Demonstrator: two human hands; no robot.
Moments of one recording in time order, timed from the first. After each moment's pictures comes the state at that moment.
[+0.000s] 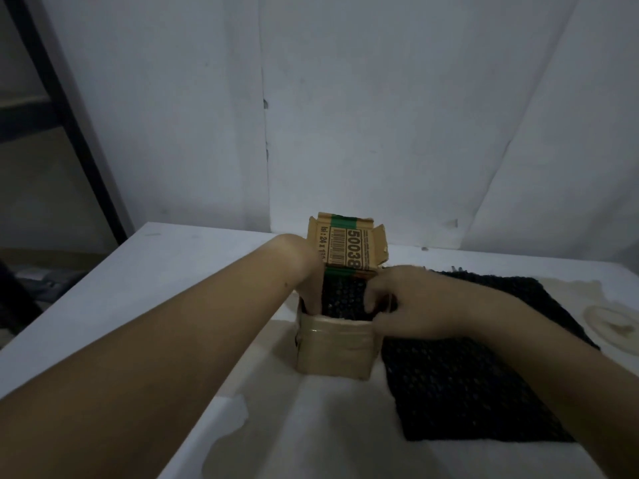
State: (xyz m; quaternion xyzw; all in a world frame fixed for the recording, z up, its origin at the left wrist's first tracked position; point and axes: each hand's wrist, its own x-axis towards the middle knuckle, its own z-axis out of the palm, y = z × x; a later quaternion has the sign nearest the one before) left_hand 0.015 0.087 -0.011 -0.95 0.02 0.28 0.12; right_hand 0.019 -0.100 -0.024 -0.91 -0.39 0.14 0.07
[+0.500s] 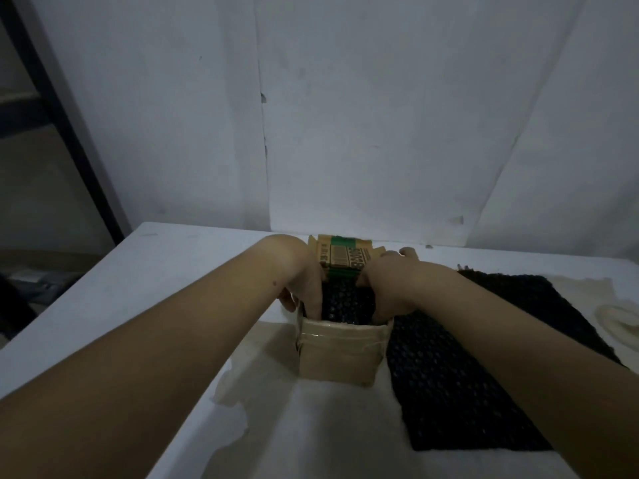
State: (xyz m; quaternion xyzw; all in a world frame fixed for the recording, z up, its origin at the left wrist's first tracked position) left_hand 0.034 0.110 -0.033 -0.93 -0.05 0.34 -0.10; right_hand 0.068 -0.050 -0.045 -0.92 -0.31 0.15 -0.18
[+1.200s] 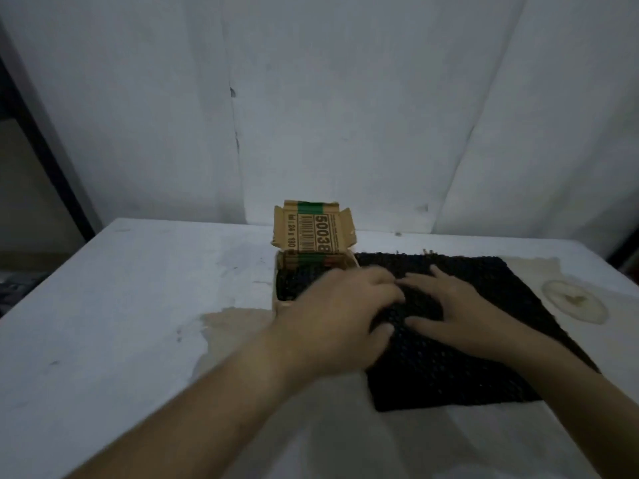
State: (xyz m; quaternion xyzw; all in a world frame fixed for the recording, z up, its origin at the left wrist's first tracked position) left_hand -0.069 0.016 -0.045 -0.94 0.27 -0.11 -0.17; right_hand 0.021 -0.206 -0.084 -0.95 -0.27 0.06 0.18
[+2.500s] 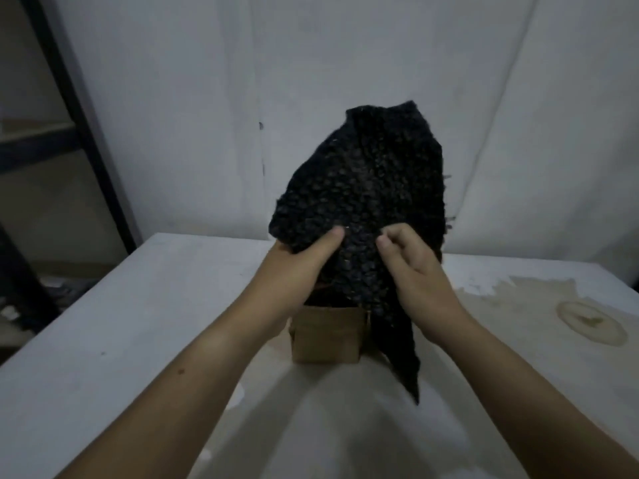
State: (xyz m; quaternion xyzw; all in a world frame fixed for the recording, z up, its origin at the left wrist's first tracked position) left_hand -0.087 0.048 -0.009 -0.67 -0.08 -0.15 -0.72; right_hand -0.013 -0.118 -0.036 -0.75 -0.31 -0.09 0.58
